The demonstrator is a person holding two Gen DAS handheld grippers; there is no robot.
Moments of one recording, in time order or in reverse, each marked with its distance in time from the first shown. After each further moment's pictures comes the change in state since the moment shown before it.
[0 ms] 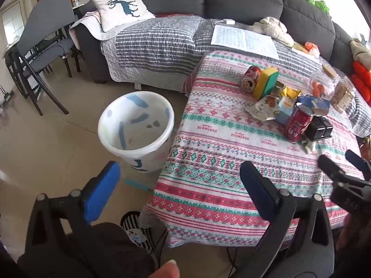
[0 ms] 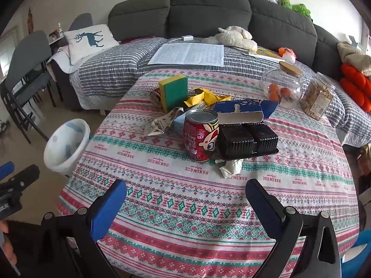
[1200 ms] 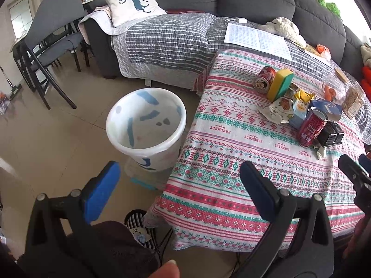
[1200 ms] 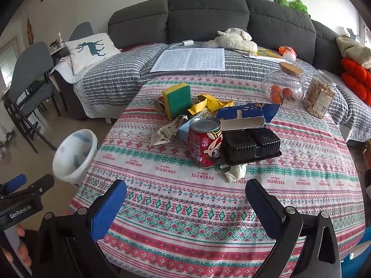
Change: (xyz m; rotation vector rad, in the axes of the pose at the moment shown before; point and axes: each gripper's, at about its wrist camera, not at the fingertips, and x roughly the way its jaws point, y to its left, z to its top) left arm 0.012 0.009 0.004 -0.041 0.025 0.055; right arm -0.011 -0.002 0.009 0.051 -0.025 0.051
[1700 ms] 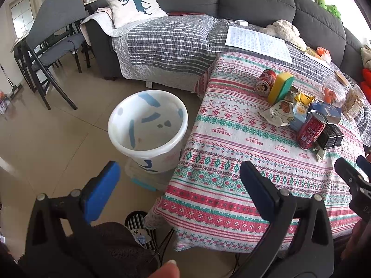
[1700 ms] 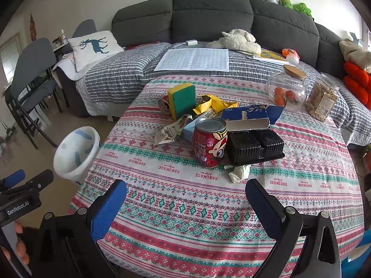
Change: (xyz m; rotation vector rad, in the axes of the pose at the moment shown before) left arm -0.001 0.003 0.001 -0.003 -0.011 0.003; right arm 0.001 0.008 -0.001 -0.025 0.005 0.001
